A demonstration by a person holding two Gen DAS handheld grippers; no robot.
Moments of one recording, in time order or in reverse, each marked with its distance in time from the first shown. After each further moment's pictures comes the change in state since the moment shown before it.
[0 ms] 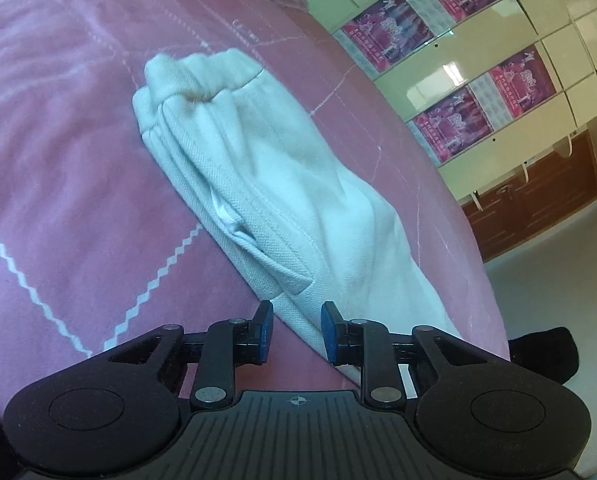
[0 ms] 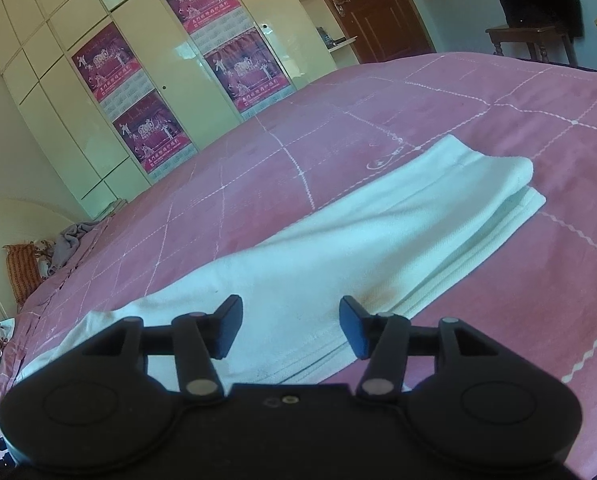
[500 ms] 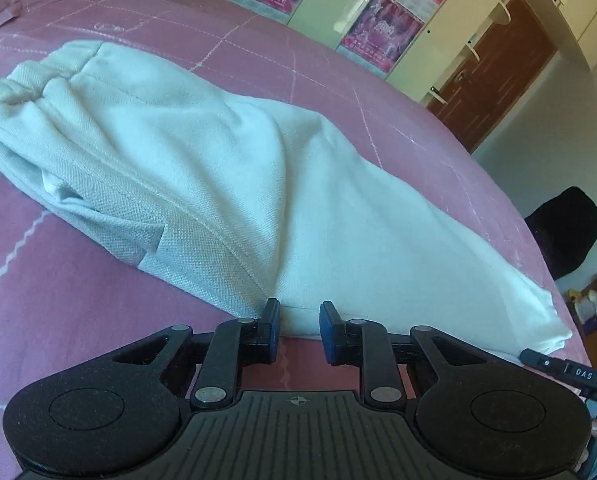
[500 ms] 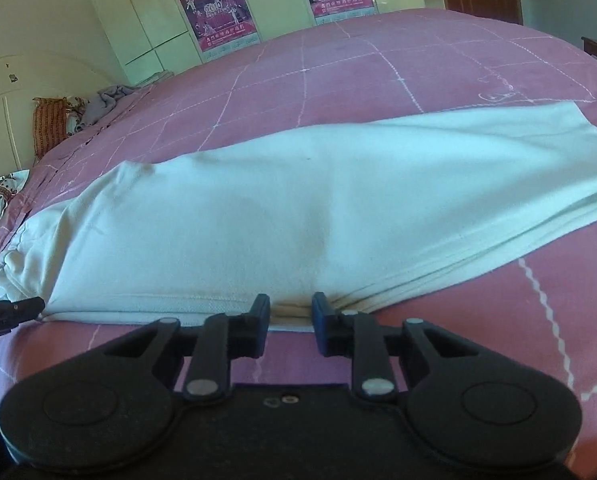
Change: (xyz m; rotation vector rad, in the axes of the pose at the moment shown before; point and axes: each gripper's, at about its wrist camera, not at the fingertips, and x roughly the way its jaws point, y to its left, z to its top) left arm 0.044 -0.068 -0.037 0.392 0.118 -0.006; right arm 0.020 0.073 -0.046 -0.289 0.287 0.040
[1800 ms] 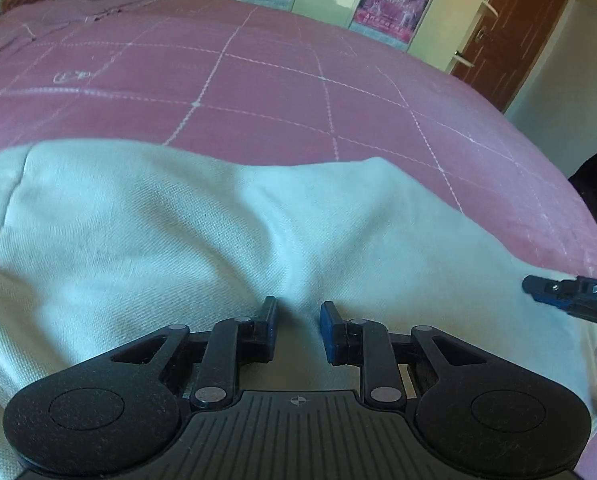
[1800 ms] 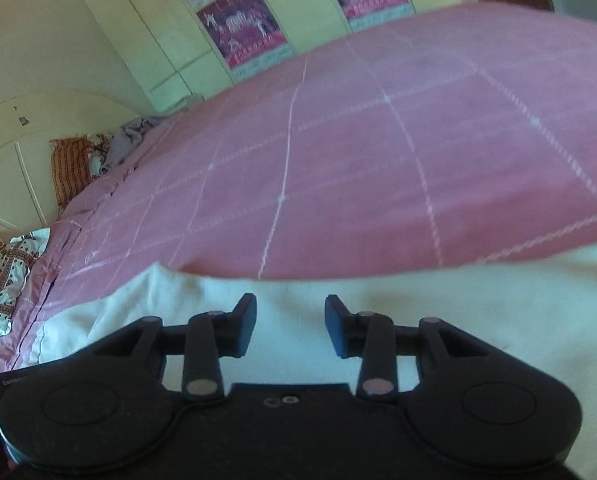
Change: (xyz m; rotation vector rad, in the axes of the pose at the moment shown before) left arm 0.086 0.019 0.109 0.106 0.064 0.103; right arm 0.151 0.064 0.122 0.086 0.032 0.127
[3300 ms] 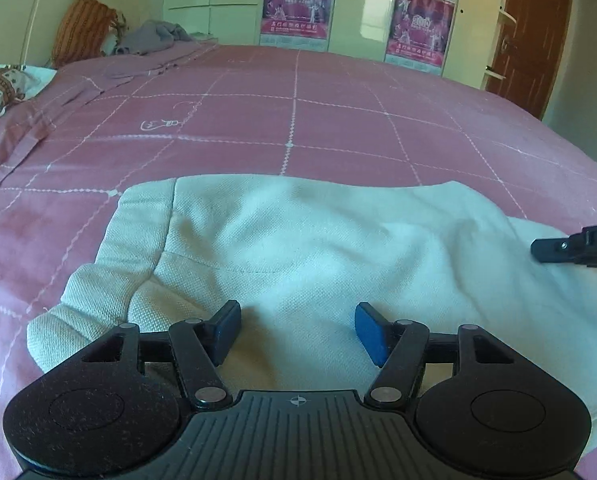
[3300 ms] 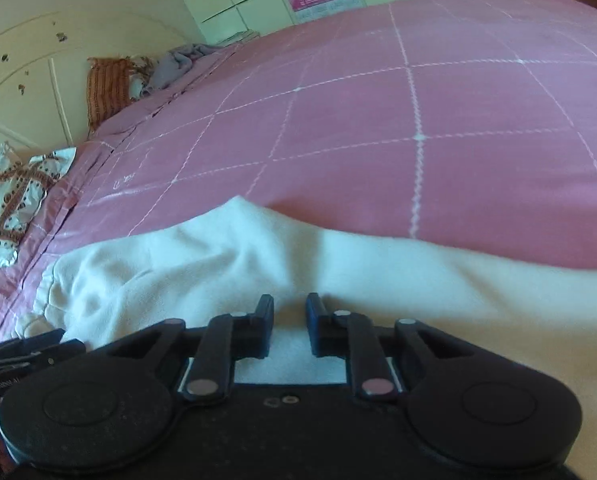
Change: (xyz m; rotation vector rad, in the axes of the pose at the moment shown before) left arm -0.046 0.031 -0.020 0.113 -0.124 0.221; right arm 0.056 0.081 -0.003 -0.153 0.101 0.087
